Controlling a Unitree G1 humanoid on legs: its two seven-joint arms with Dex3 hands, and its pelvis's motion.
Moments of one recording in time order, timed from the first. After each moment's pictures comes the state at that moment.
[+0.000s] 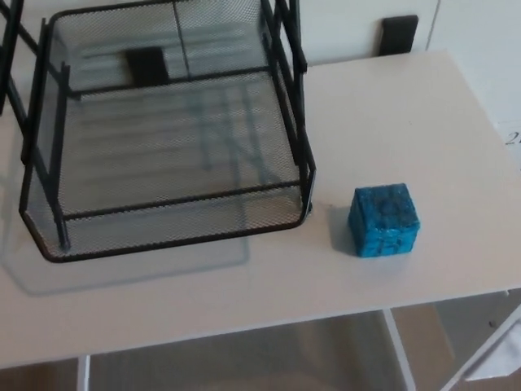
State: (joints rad) left_arm 0.21 0.80 0.05 0.92 0.14 -0.03 -0.31; right_arm 0.38 -0.80 -0.18 0.91 -0.16 -0.11 0.19
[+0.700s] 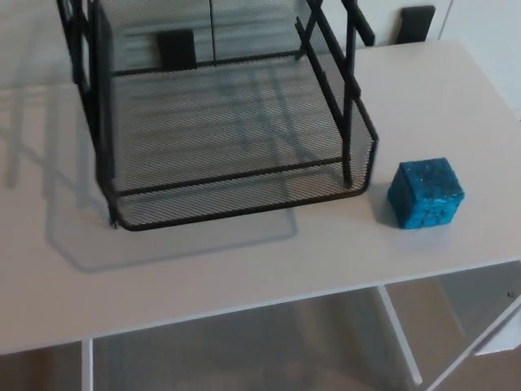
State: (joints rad) left_arm 0.25 0.79 0.16 0.94 0.09 -0.03 -0.32; right_arm -0.15 -0.84 -0.35 0.29 -0.06 -0.06 0.23
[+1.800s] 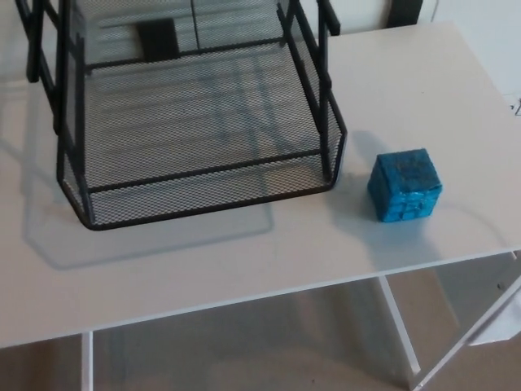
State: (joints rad) left_arm 0.26 0.76 0.16 1.06 0.07 -0.09 -0.33; right_arm -0.58 -0.89 0.09 0.03 -0.10 0.17 0.48
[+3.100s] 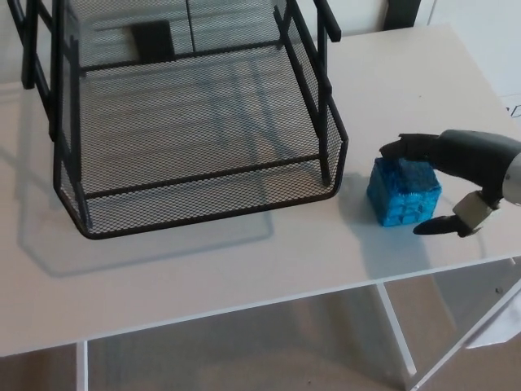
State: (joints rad) left_arm 0.22 0.76 0.06 1.09 0.09 -0.12 -0.29; right_arm -0.61 -0.66 0.49 0.33 -0.43 0.17 0.48
